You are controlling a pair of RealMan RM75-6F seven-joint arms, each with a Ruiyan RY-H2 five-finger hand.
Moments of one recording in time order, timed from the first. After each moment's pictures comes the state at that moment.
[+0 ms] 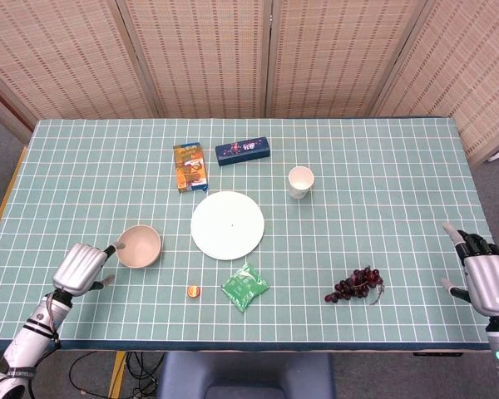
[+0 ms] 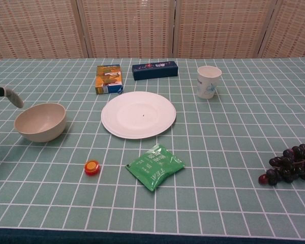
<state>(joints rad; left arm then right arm) -0.42 -1.29 -0.06 -1.40 1.54 1.13 0.17 0.17 -1.09 0.01 -1.57 -1.42 1.52 -0.16</state>
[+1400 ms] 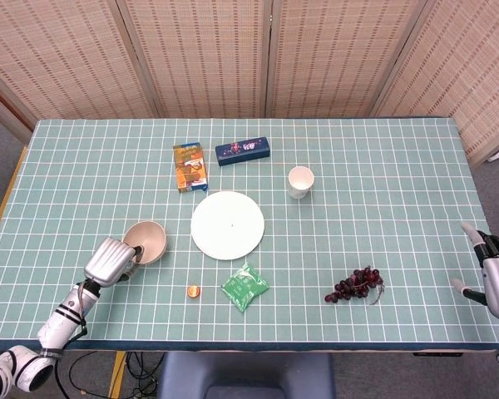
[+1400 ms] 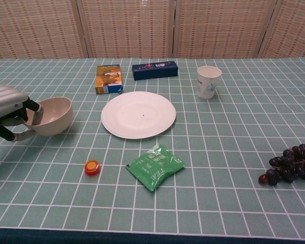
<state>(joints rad) -0.54 -1.47 -0.03 -1.18 1.57 1.12 0.09 0.10 -1.07 0.07 -1.57 -1.43 1.52 -0.10</state>
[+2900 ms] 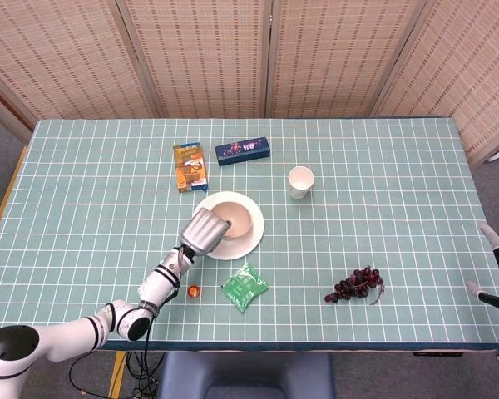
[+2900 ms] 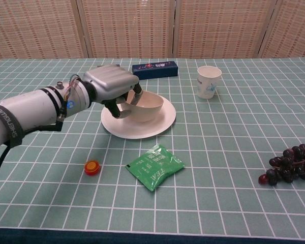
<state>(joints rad) -0.94 -1.76 -0.25 -1.16 1.22 0.83 0.58 0.05 -1.05 0.09 -1.54 -1.43 1.52 -0.04</state>
